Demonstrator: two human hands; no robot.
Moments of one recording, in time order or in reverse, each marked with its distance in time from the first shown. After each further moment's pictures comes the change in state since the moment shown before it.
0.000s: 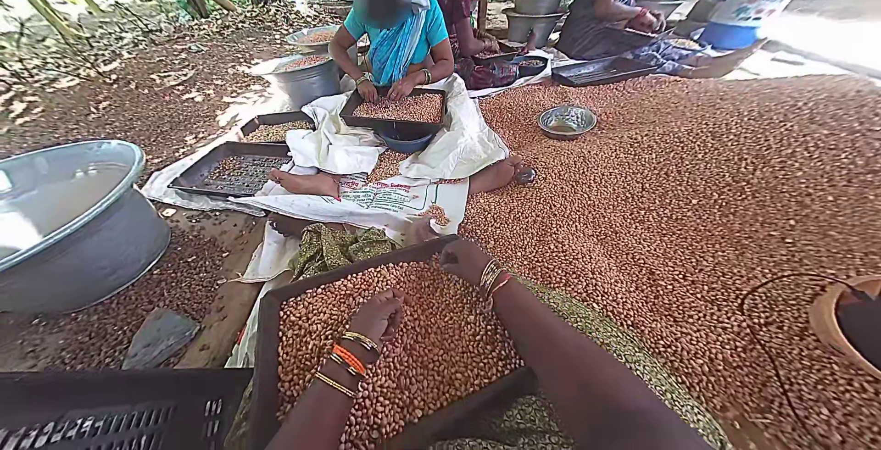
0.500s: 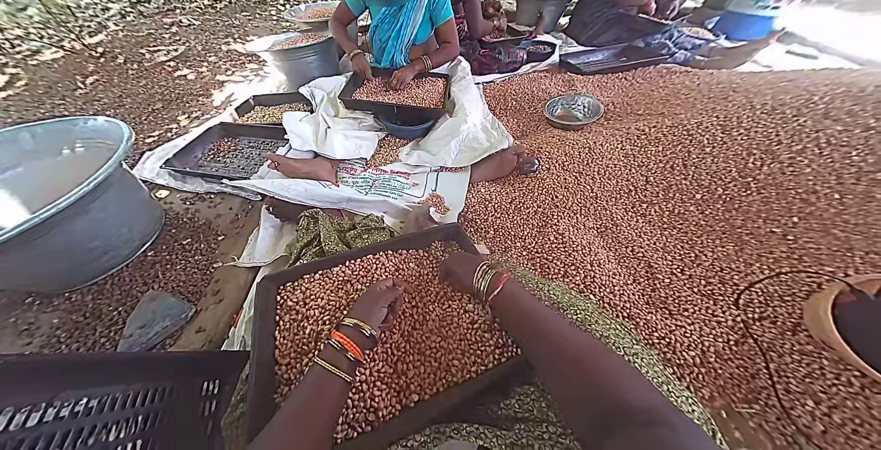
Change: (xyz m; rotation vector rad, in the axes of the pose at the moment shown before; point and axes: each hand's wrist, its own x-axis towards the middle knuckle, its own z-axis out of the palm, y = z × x) left_hand 0.002 0.000 0.001 0.037 -0.013 -0.016; right_hand -0.015 -0.021 0.012 -0.340 -0.389 0.002
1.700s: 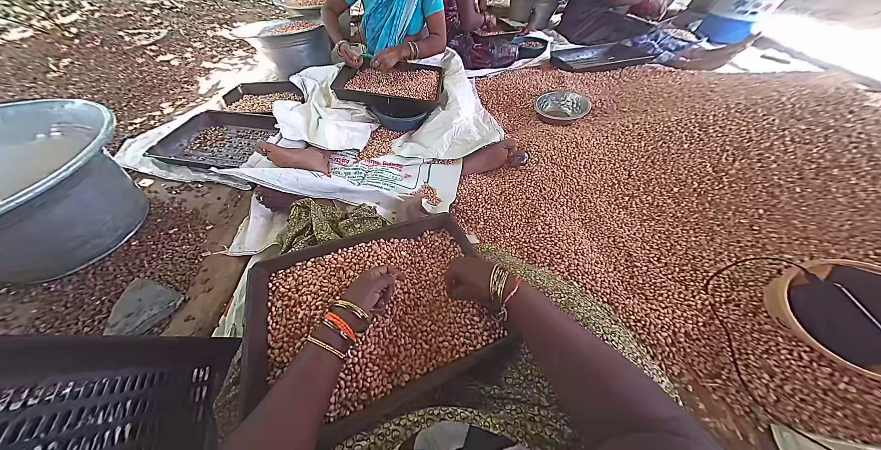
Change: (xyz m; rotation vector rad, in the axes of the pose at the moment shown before) left_hand 0.006 -0.003 -0.005 0.088 -0.055 0.004; right_hand -0.032 0.018 0.024 -0.017 -0.045 -0.204
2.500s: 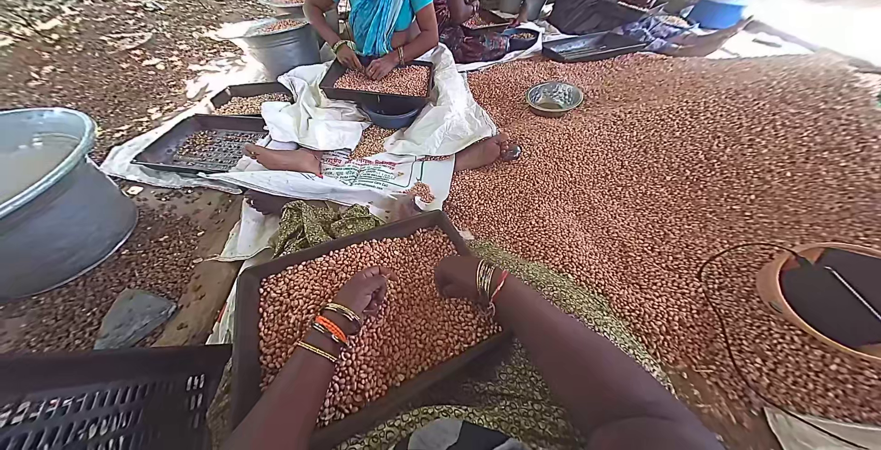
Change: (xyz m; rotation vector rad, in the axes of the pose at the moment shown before) left_hand -0.002 0.001 0.002 -0.011 0.011 -0.010; right_hand 0.007 -0.003 -0.001 0.010 -0.045 -0.034
